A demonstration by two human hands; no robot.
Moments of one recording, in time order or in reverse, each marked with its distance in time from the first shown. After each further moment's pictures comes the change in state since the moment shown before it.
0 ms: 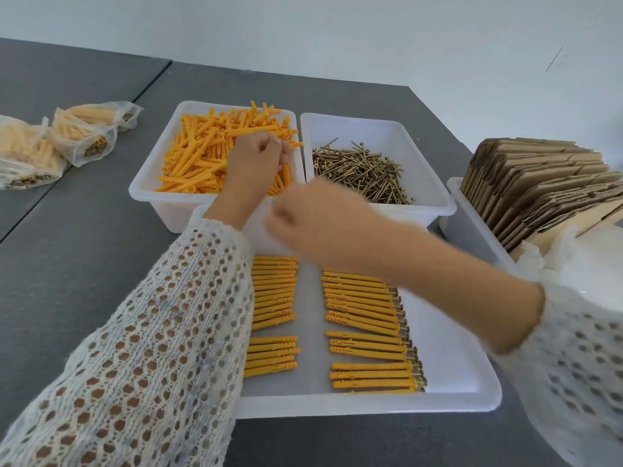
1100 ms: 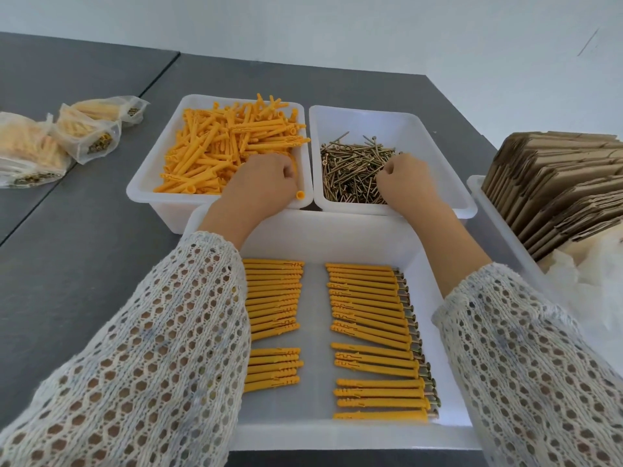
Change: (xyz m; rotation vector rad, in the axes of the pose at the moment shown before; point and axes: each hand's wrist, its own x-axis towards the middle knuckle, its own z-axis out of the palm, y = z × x) left_hand -0.004 -0.009 0.002 0.625 -0.289 0.026; right_hand 0.041 0.172 0.040 0.222 0.251 0.661
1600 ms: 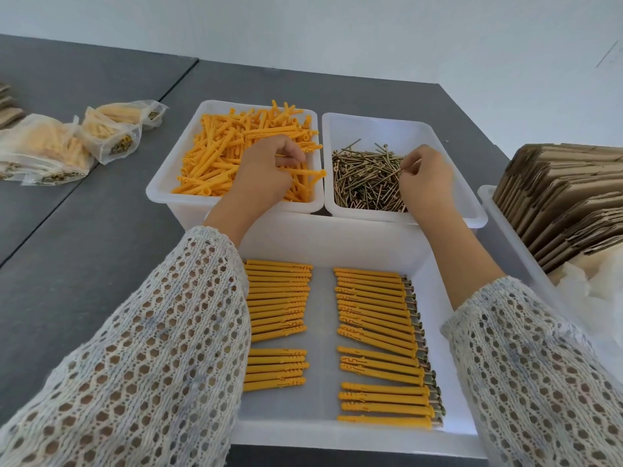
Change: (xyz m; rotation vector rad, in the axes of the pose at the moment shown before) left_hand -0.005 -0.001 -0.016 -0.472 0.148 -0.011; right_hand 0.004 0.002 -0.004 0.240 0.195 0.013
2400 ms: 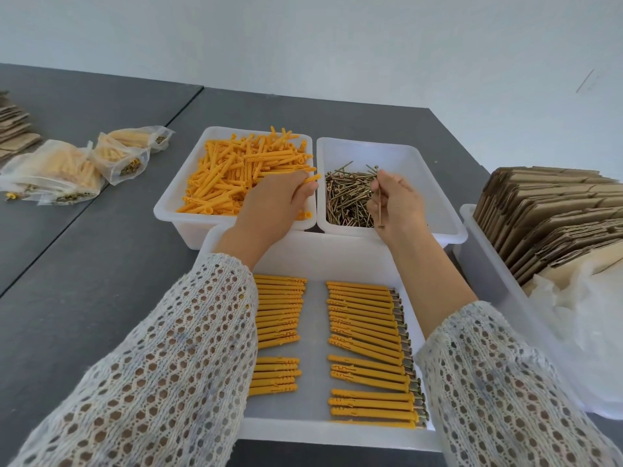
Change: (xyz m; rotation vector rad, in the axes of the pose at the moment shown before) left_hand -0.013 -0.001 0.012 0.455 0.012 0.387; right_hand -0.029 -0.033 0.000 1.274 -0.163 0.427
